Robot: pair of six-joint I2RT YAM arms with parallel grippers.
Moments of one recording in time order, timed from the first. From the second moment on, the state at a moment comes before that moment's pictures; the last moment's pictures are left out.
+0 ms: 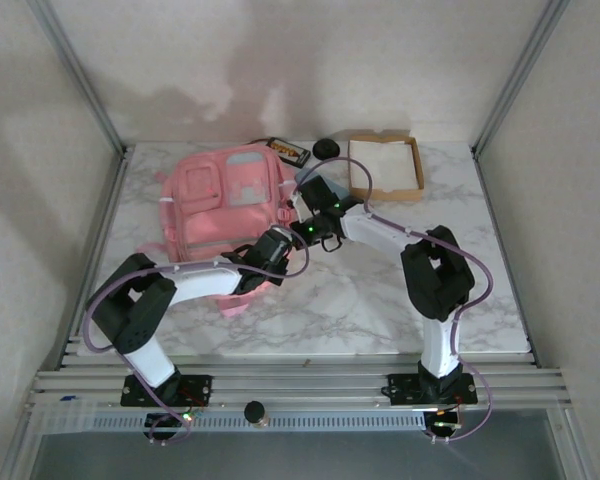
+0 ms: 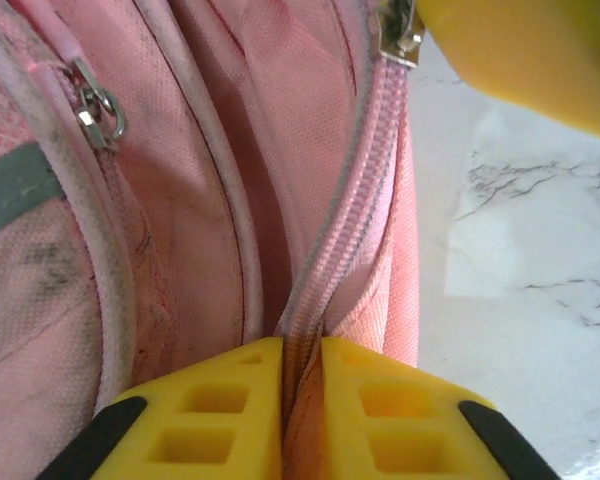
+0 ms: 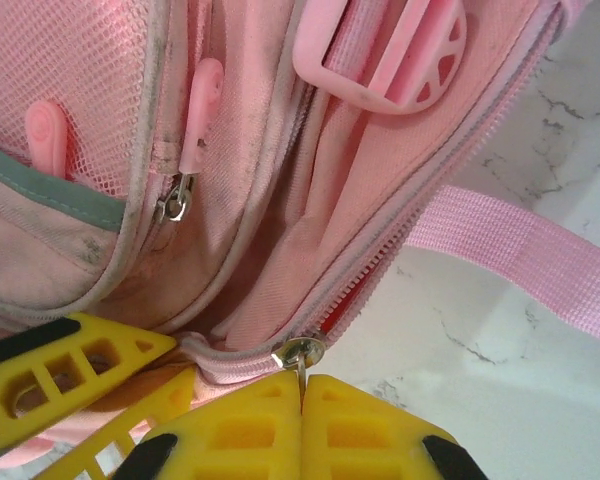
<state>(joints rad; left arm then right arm) -0.72 1.68 0.86 -0.11 -0.29 -0.20 0.67 1.95 1.47 -0.55 -0.23 0.20</state>
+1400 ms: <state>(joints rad) -0.49 1.17 0.81 -0.28 -0.10 -0.67 0.60 1.96 1.69 -0.56 -0.18 0.19</state>
